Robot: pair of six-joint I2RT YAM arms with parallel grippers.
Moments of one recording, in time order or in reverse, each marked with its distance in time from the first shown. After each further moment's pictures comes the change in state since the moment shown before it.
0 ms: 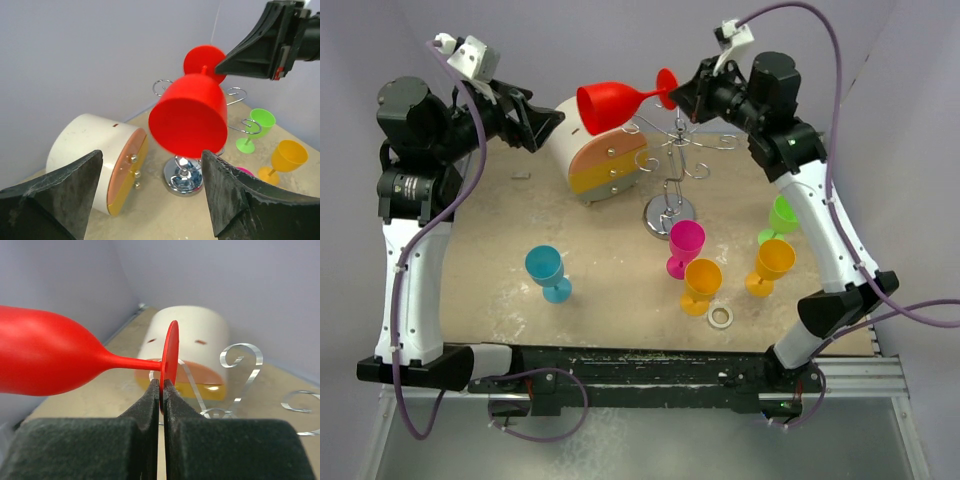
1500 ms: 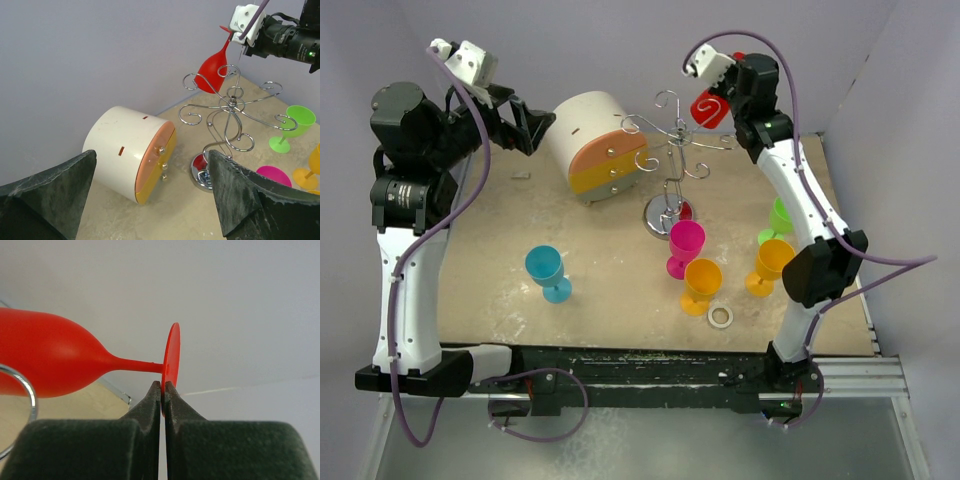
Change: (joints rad) left arm 0.006 -0.036 0.012 -0.070 -0.134 0.114; right arm -0.124 0.202 -0.022 0.156 0.594 -1.266
